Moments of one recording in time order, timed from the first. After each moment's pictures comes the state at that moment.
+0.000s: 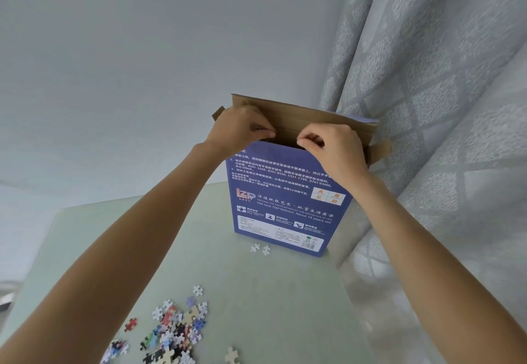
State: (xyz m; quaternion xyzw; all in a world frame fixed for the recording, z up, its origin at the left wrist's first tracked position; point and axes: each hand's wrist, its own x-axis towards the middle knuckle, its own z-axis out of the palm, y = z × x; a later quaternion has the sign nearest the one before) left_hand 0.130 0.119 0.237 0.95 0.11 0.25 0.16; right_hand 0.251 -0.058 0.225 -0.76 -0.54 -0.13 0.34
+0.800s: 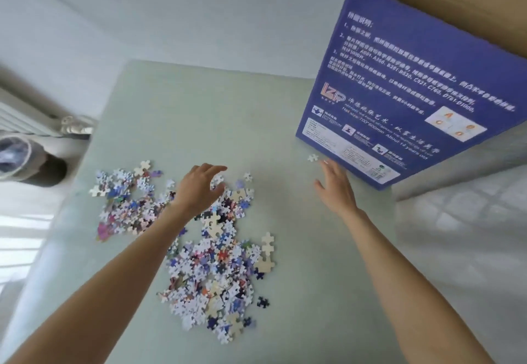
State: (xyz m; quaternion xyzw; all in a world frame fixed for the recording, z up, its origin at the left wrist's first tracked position) left_hand -0.142 0.054 -0.027 0.85 0.47 0.01 0.22; right_hand 0.152 -0.072 -0.060 -0.82 -0.52 0.19 0.14
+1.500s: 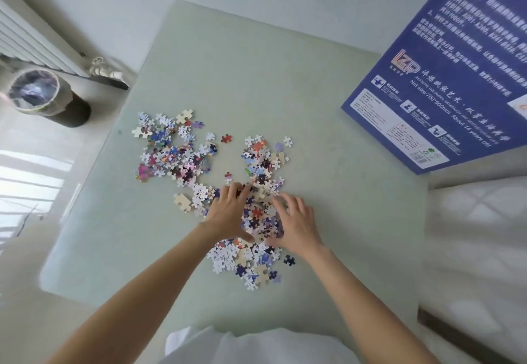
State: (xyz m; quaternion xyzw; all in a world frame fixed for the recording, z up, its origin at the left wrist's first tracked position) left_hand -0.214 -0.058 -0.073 0.83 0.45 -0.20 0.26; right_hand -0.041 -0.143 -0.078 -0.67 -0.69 0.26 -0.04
